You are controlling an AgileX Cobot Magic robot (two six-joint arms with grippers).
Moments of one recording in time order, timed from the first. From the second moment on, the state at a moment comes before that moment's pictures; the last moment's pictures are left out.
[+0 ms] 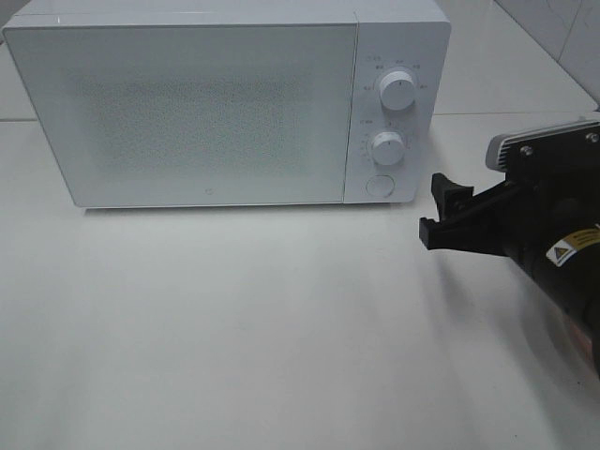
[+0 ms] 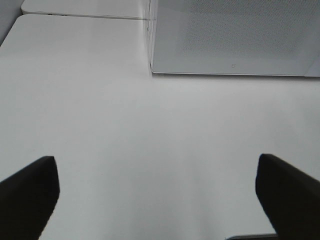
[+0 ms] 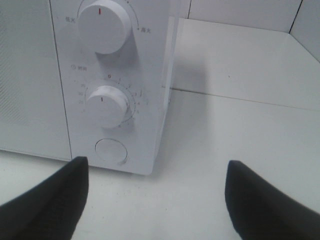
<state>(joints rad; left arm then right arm) -0.07 -0.01 -0.52 -0.06 1.09 -0.02 0.59 1.69 -0.28 0.48 -1.19 -0.22</state>
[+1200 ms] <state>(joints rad) -0.07 -0.01 -0.52 -0.06 1.09 -0.02 0.76 1.82 -0.37 0.69 -1.20 0.62</state>
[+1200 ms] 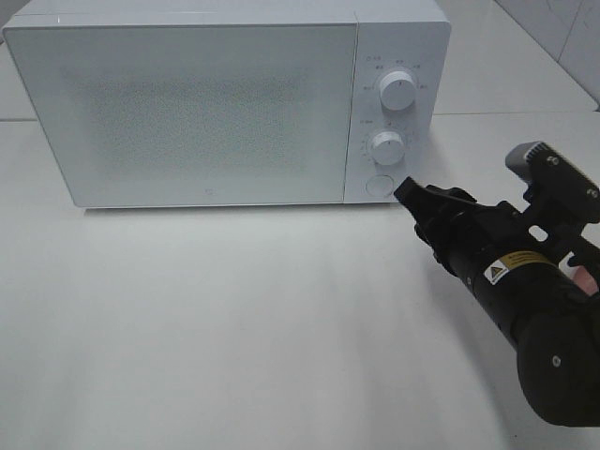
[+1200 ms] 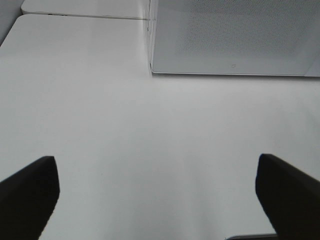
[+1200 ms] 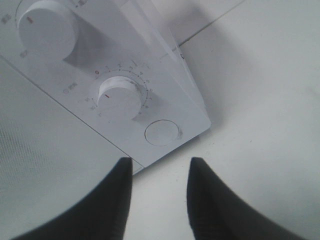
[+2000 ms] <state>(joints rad) -0.07 -0.01 -0.52 -0.06 1.09 -0.02 0.76 1.84 -0.41 0.69 -1.09 1.25</state>
